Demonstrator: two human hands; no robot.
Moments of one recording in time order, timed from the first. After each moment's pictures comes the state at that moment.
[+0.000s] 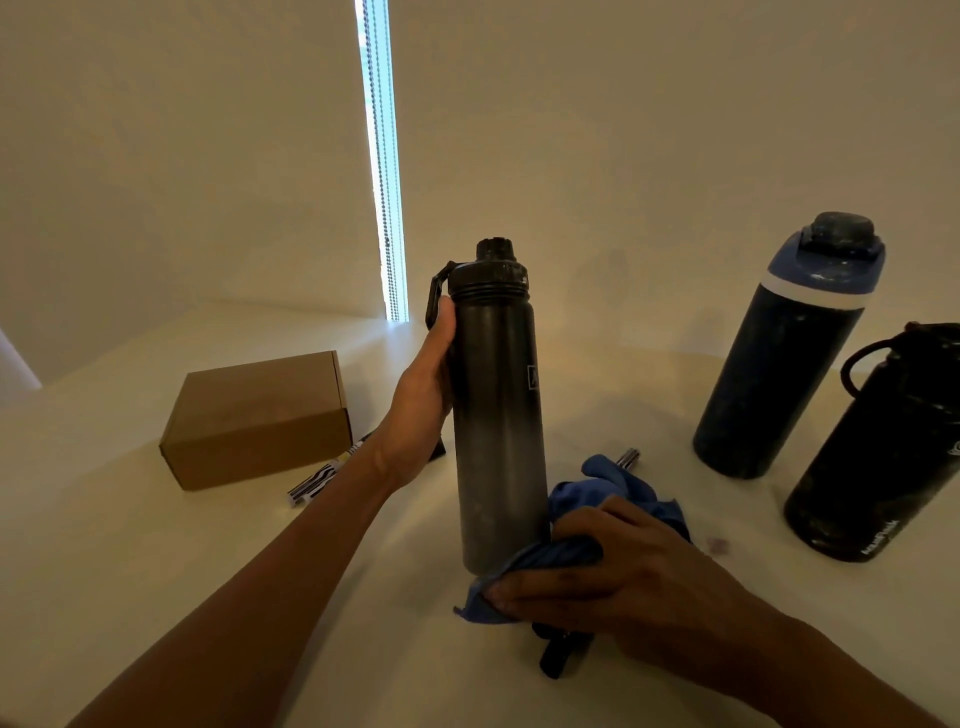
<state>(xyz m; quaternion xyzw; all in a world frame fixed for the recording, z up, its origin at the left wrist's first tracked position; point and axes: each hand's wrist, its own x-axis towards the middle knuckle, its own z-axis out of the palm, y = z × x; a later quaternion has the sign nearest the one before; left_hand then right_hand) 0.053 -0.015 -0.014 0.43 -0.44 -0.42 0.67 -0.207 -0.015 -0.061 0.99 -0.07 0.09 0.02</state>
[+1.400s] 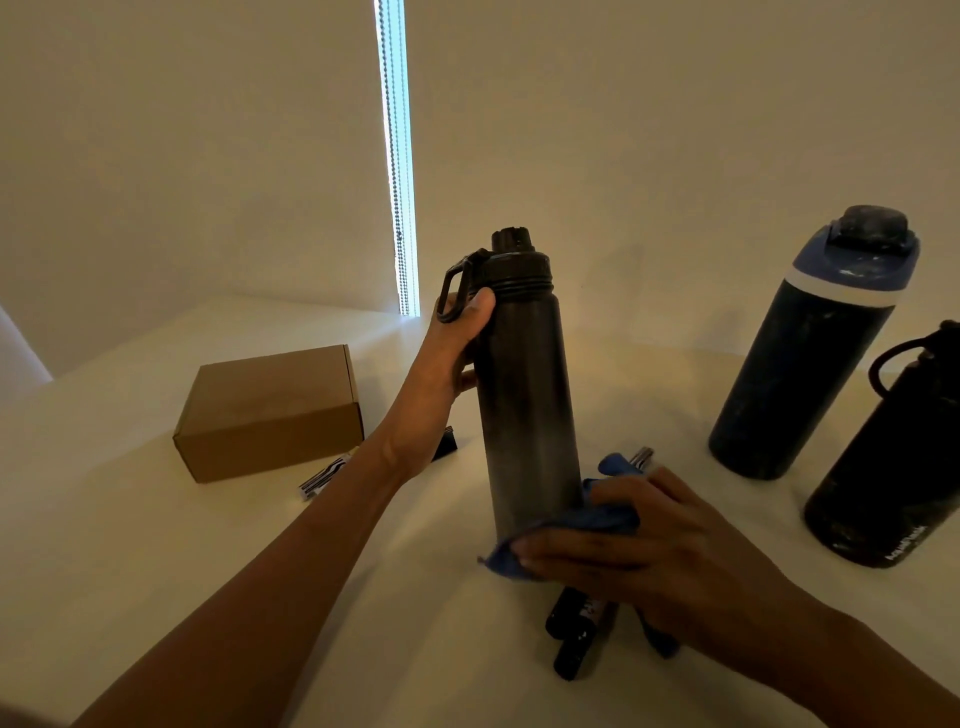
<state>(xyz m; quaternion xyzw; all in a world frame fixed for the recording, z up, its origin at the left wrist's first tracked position) 0.056 -0.012 -0.004 0.44 -0.48 -0.38 0.65 -0.207 -0.018 -0.039 0.97 -0.07 0.12 0.21</state>
